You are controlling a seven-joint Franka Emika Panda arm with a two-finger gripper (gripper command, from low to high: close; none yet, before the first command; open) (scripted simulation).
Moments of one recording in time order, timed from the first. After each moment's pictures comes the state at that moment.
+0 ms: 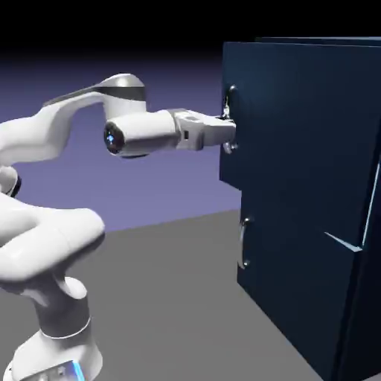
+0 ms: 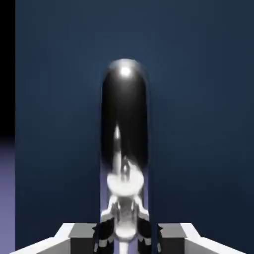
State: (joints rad) arm -0.86 -1.45 0.72 -2.83 2.20 2.23 -0.64
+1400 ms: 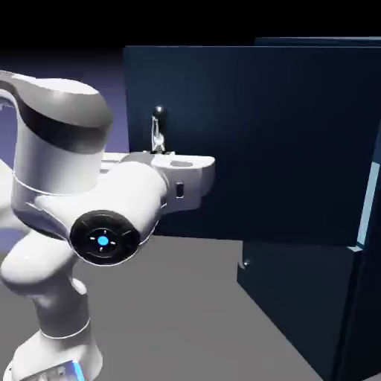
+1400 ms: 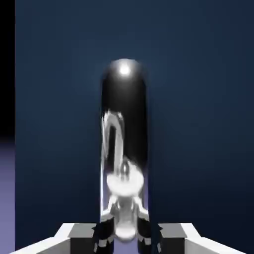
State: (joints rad) arm -0.51 -0.67 -0.77 -2.40 0.93 1.02 -1.12
